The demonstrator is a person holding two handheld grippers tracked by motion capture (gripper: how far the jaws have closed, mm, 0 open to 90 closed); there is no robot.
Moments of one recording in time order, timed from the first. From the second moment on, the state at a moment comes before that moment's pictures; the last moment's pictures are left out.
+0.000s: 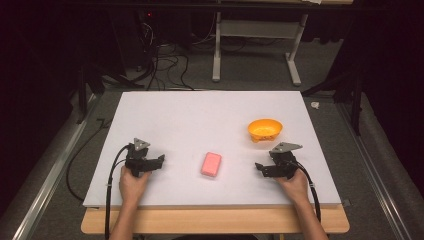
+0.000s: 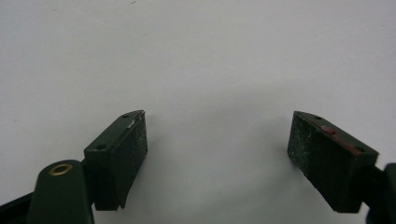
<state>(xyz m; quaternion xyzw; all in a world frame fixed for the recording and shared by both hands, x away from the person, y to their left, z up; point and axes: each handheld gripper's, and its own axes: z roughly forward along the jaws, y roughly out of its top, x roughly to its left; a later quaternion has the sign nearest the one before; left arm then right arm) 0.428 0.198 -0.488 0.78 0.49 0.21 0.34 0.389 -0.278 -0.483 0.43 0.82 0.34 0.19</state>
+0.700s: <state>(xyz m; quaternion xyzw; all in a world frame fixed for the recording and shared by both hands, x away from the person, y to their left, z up) 0.428 0.198 -0.489 0.77 0.49 0.21 0.34 0.387 -0.278 -0.480 0.43 0.82 0.34 0.17</state>
